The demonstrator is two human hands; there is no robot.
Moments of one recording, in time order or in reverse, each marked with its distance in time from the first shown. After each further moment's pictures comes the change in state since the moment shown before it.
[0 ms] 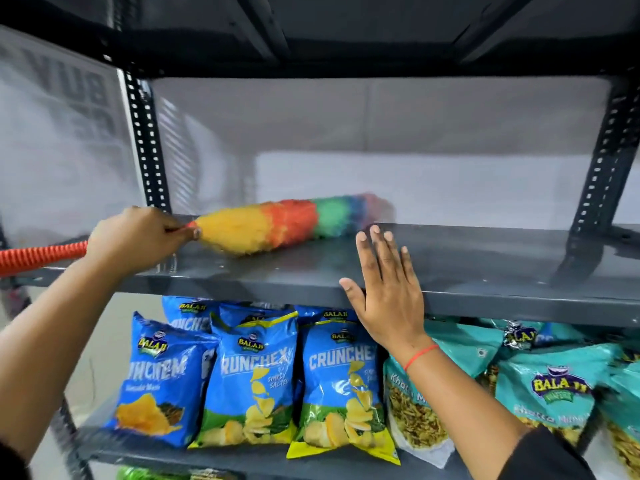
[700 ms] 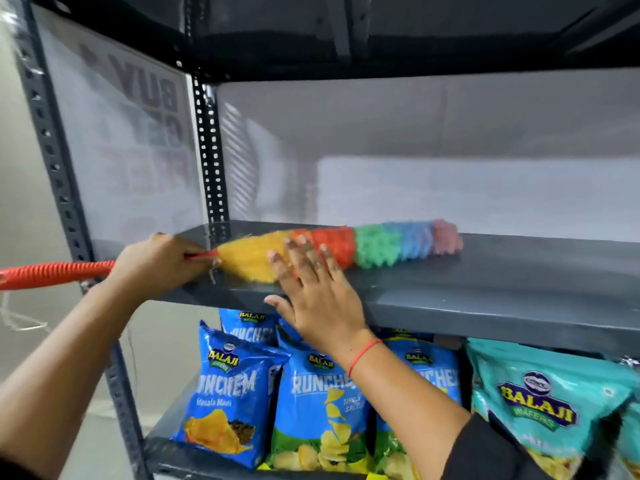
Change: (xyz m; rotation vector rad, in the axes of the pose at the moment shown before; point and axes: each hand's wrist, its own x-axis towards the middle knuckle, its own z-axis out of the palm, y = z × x) left_hand 0.031 -0.120 0.023 0.023 -0.129 -0.052; right_hand 0.069 -0.183 0.092 0.049 -0.109 -0.306
